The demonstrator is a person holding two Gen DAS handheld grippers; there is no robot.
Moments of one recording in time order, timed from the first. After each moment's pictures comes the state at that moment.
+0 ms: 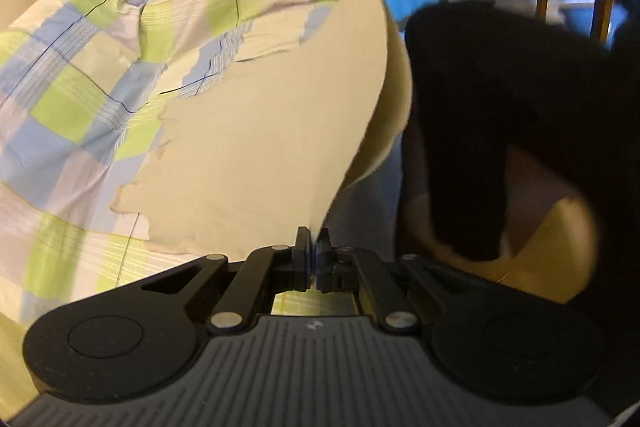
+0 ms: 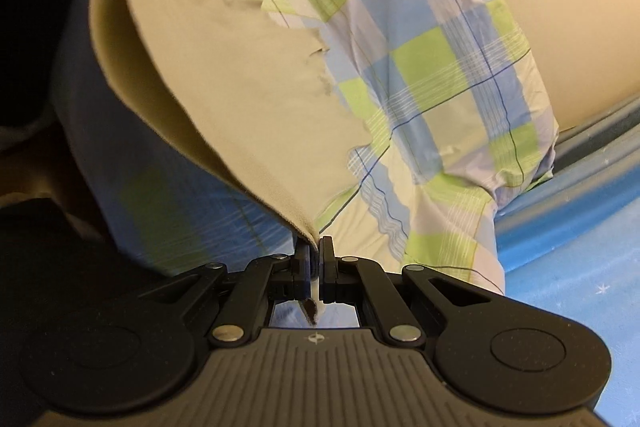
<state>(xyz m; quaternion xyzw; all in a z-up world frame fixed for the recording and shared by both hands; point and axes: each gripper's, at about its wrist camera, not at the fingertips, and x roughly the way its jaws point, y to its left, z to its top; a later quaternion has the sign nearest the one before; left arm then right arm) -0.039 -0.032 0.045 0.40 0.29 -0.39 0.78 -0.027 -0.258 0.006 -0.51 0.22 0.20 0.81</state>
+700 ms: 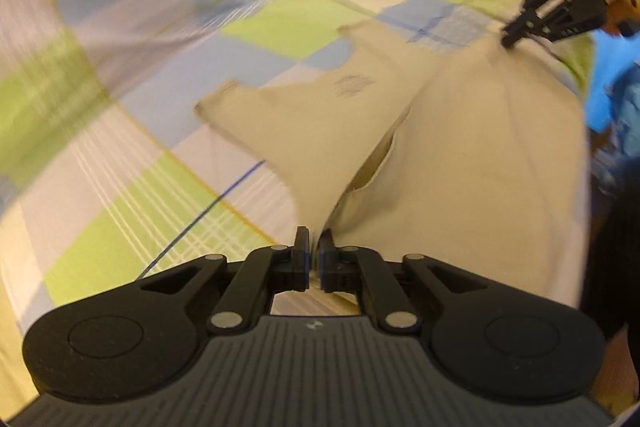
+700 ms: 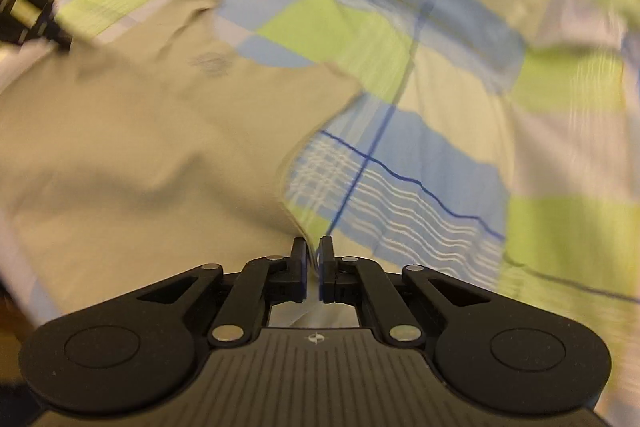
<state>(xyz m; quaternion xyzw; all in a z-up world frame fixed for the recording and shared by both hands) 0.267 0.027 -0.041 0.14 0.43 -0.26 0.85 0.335 -0.295 -0.051 -0.21 0.45 0.26 0.83</state>
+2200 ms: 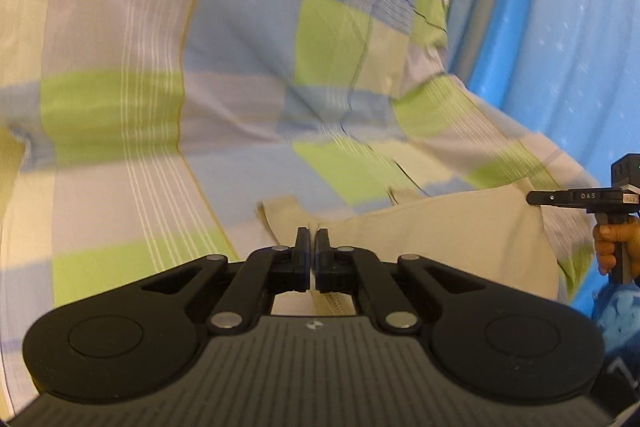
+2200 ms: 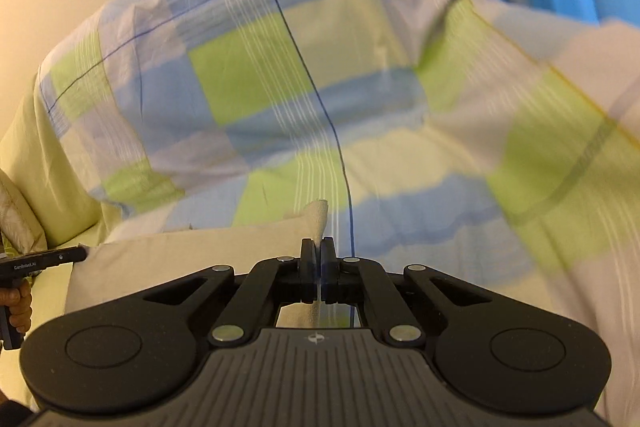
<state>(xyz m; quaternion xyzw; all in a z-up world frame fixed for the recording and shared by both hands) 0.284 0.087 0.005 -0.08 0.29 -0.21 0.93 0.321 -0.370 -0.038 0.13 0.31 0.22 0.92</state>
